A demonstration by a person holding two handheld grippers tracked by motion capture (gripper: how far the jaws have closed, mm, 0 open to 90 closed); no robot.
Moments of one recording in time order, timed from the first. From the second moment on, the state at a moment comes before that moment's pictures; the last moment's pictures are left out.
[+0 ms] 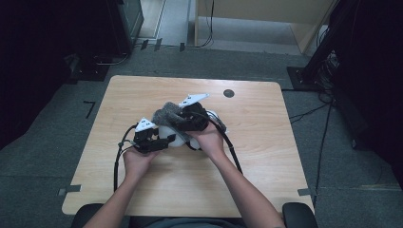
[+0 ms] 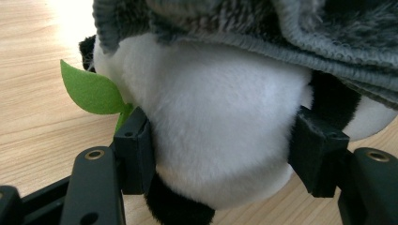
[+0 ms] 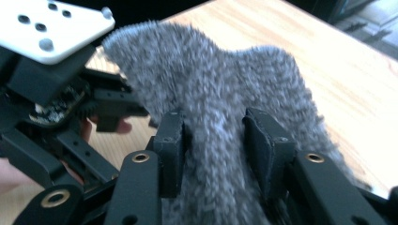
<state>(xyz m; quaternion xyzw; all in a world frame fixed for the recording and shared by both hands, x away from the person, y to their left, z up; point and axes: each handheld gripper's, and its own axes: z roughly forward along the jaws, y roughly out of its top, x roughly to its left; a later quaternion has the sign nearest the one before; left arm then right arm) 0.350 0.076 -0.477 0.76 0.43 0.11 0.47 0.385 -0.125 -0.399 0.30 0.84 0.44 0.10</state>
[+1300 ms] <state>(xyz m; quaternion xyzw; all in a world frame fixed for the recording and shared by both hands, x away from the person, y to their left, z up) 0.348 0.075 -0.476 0.76 0.43 0.10 0.47 0.363 -0.246 -0.397 0.37 0.81 0.43 0.15</state>
